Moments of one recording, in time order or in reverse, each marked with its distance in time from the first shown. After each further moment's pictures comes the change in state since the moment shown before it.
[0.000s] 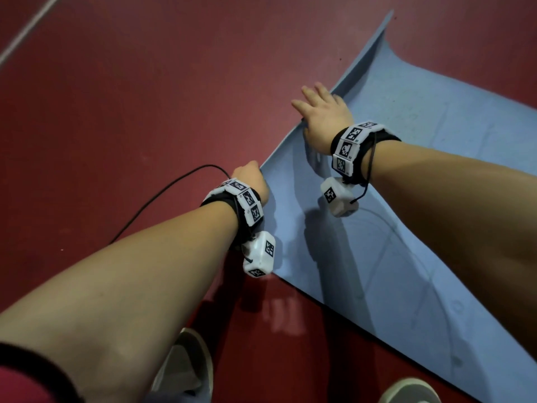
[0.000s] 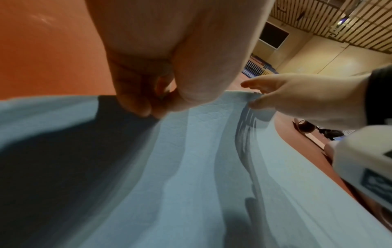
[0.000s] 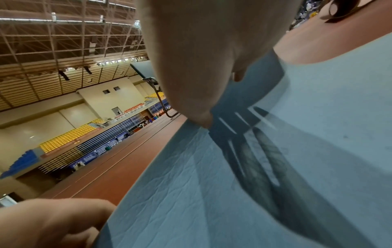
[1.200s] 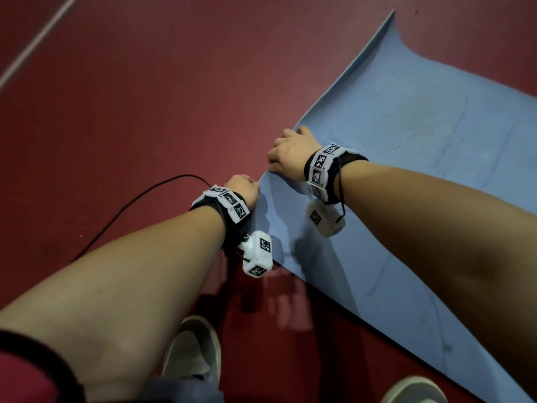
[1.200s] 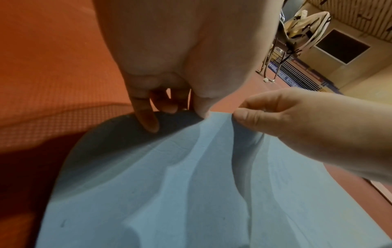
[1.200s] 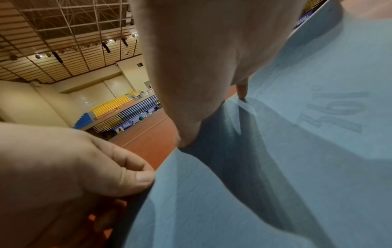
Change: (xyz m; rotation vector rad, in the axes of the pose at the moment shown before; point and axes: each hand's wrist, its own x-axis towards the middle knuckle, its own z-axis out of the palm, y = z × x) left_hand -0.007 -0.045 0.004 -0.314 -0.062 -0.161; right_hand -0.024 -0.079 0.021 -0.087 -0.163 -0.370
